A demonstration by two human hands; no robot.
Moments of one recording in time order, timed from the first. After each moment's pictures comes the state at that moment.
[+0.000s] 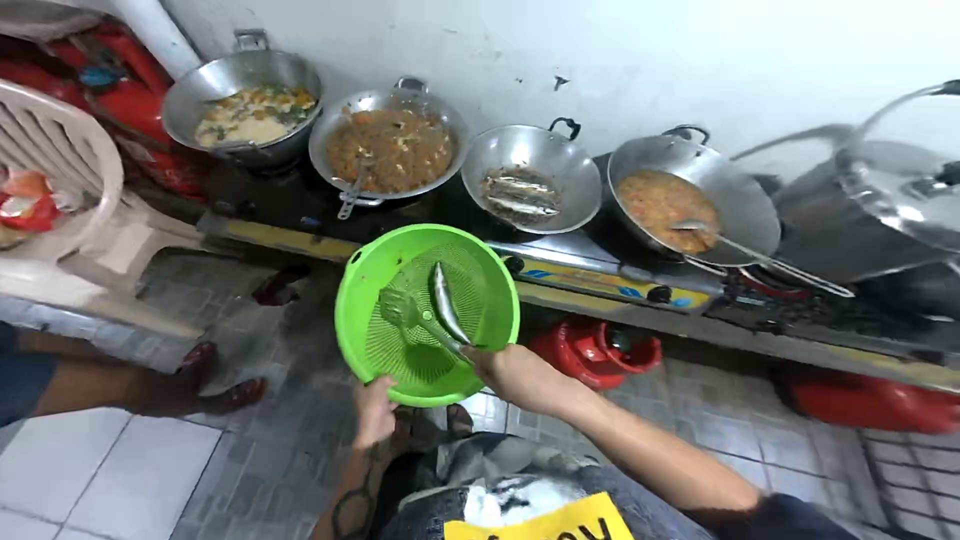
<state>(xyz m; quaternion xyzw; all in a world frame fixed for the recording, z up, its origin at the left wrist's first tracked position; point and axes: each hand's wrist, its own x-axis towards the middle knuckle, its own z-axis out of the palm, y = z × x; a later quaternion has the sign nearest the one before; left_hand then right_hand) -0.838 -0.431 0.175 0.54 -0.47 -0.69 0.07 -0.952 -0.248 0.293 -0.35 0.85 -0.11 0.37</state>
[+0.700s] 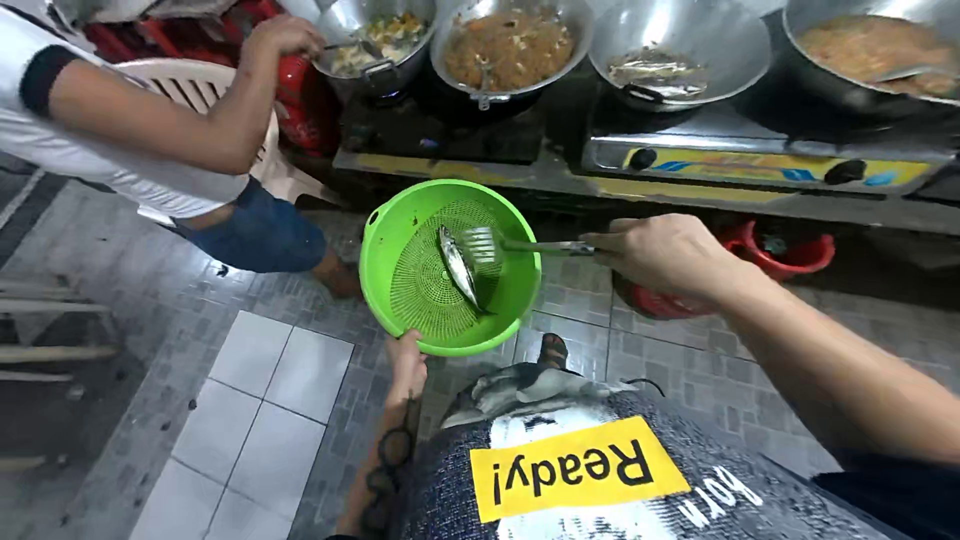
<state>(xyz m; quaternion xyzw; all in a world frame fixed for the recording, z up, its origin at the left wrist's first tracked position) -0.593 -0.602 0.181 0.56 -0.49 -0.65 0.15 -0.798 -0.322 0.299 -0.43 0.90 -0.02 0.04</state>
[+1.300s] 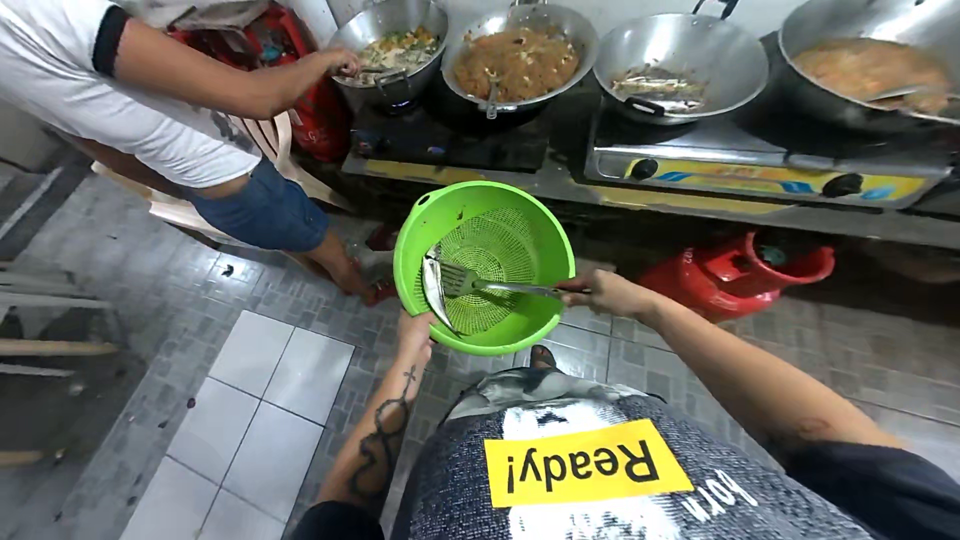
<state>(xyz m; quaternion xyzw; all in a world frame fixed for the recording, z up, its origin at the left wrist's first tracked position) -0.620 -0.607 0.194 0.52 -0.57 -0.64 0.04 -0.803 -0.325 0.204 -0.31 0.83 -0.25 0.40</state>
